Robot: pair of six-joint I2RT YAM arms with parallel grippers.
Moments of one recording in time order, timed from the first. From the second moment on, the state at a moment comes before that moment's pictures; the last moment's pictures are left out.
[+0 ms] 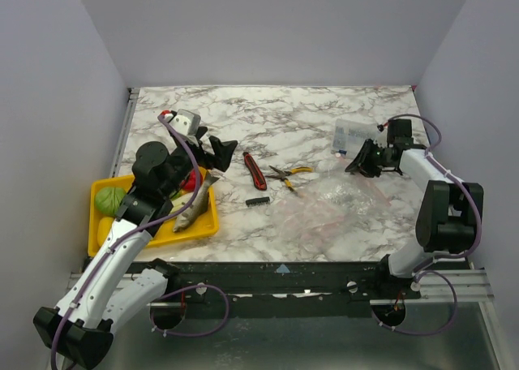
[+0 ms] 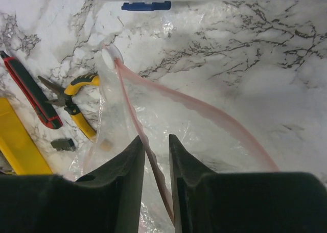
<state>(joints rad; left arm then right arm) -0.43 0.83 0.87 -0.03 0.15 -0.16 -0.09 1.60 1.01 -0.44 -0.43 0.37</state>
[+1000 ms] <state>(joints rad) -0.43 0.86 0.87 -0.03 0.18 -0.19 -0.09 1.10 1.45 -0.92 0.09 0.32</state>
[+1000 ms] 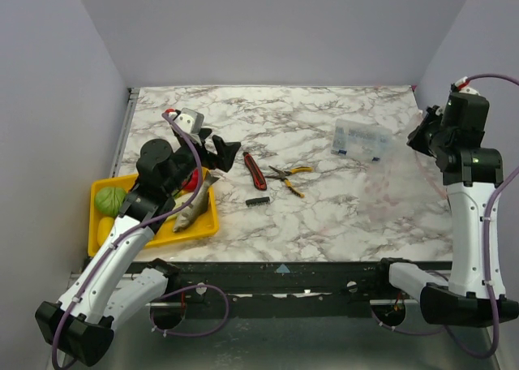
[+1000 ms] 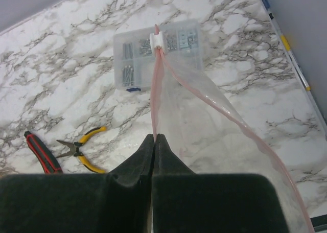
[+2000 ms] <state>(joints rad) -0.43 1.04 0.88 -0.02 0.40 -0.72 0.49 1.15 1.13 -0.62 -0.03 0.63</state>
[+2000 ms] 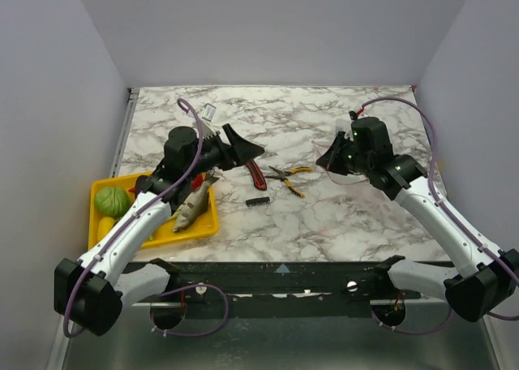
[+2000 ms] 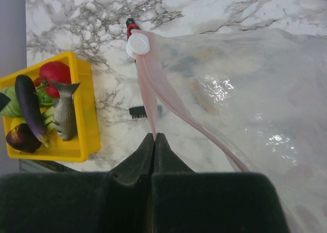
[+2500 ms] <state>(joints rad) -0.65 1.34 1.01 0.06 0.41 -1.34 0.53 1.15 1.08 -0.56 -0.04 0.64</state>
